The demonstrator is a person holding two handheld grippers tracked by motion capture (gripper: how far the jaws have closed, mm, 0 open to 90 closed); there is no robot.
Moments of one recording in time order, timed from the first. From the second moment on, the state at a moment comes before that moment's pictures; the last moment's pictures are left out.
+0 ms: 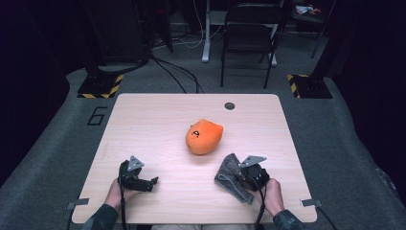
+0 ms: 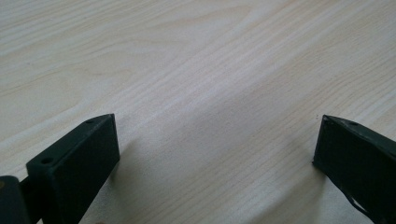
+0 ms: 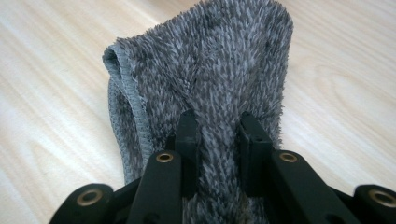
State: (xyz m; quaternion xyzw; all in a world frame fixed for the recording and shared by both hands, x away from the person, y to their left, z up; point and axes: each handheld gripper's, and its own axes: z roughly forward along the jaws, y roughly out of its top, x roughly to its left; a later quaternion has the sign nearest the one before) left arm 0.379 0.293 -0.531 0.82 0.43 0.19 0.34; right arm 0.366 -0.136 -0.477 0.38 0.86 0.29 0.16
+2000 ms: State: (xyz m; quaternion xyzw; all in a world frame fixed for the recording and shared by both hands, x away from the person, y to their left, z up) left arm 0.379 0.294 -0.532 0.81 0.44 0.19 0.34; right arm 0.462 -0.248 -0.486 0.62 0.72 0.23 0.22
